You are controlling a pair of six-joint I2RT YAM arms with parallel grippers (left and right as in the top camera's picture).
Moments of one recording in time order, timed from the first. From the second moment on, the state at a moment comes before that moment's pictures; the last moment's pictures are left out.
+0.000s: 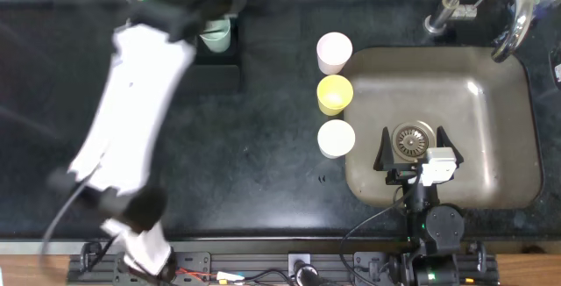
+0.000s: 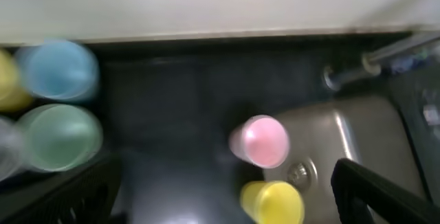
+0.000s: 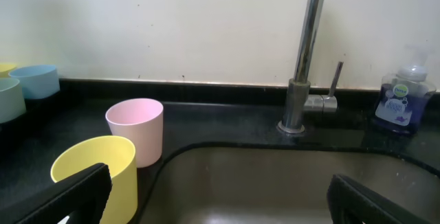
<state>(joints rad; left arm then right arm) -0.44 1.97 2.26 -1.06 0.12 -0.38 0.09 0.01 0.02 -0.01 0.05 0.01</state>
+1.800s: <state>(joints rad) -0.55 2.52 2.50 -1.24 0.13 -0.65 0.09 0.01 0.02 -0.01 0.05 0.01</state>
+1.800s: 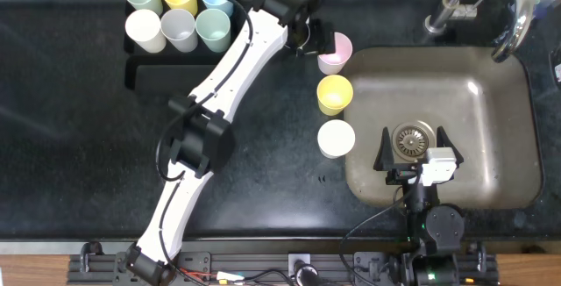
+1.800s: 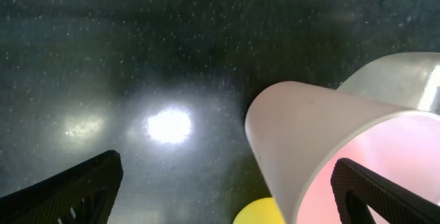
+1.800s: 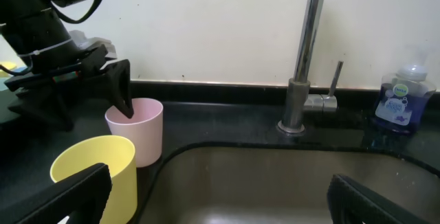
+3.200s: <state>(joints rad) 0.09 1.99 2.33 -1.66 -0.19 -0.70 0.09 0.01 0.02 -0.01 0.05 0.01</state>
